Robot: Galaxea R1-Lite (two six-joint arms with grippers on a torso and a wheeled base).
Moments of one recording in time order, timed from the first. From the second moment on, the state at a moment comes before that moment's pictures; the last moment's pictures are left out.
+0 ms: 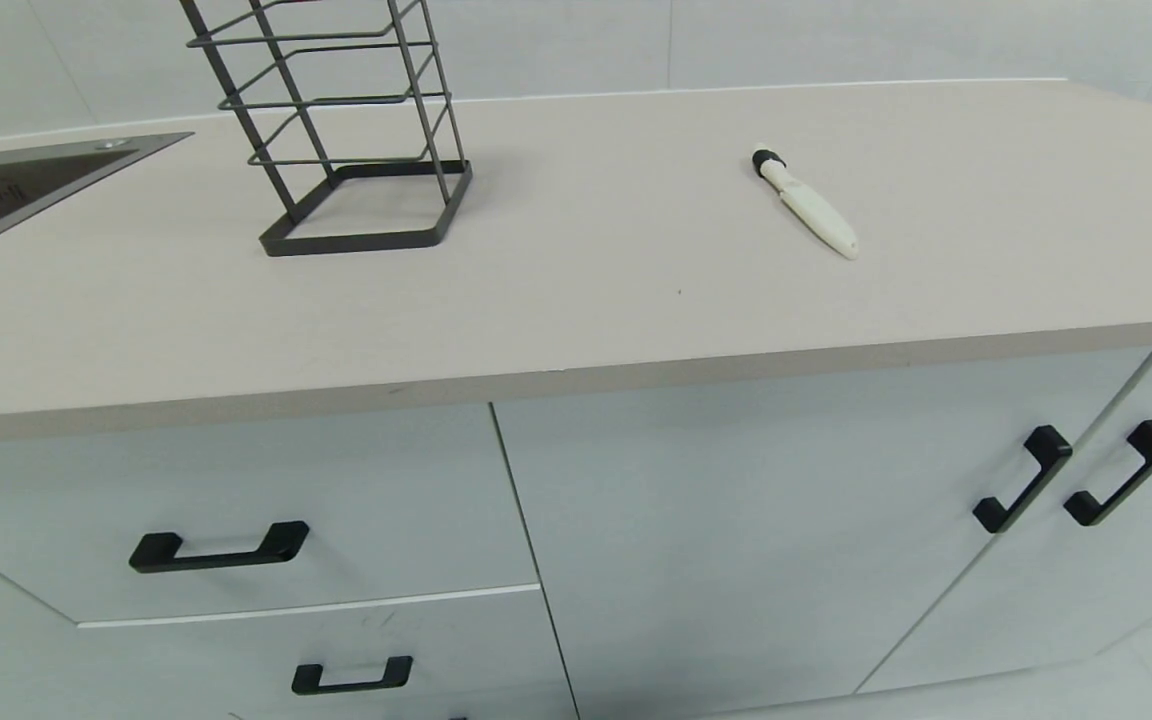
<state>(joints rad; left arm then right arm) 0.00 0.00 0.00 0.00 0.05 0.04 -0.04 0.07 0.00 0.00 0.03 -0.02</state>
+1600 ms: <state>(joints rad) 0.00 0.00 0.00 0.00 0.02 0.07 -0.04 0.07 0.00 0.00 0.03 -0.02</state>
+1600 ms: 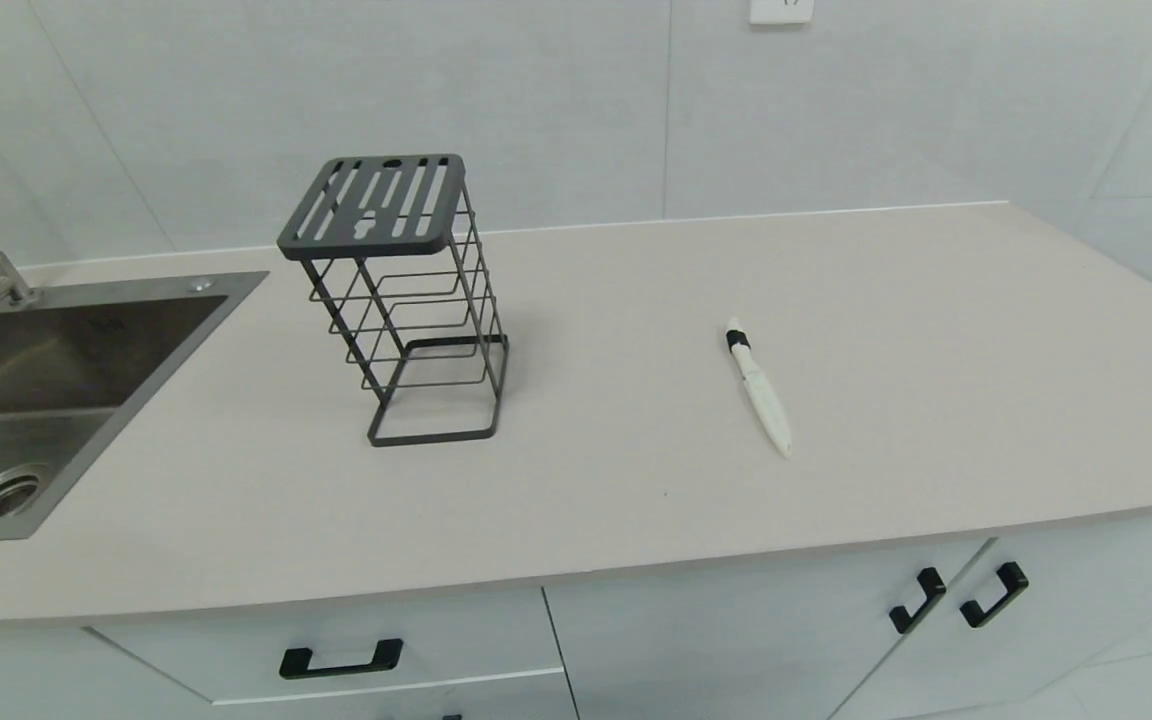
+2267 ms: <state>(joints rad) 0.00 0.00 0.00 0.00 0.02 0.06 -0.04 0.07 0.00 0.00 0.03 -0.02</state>
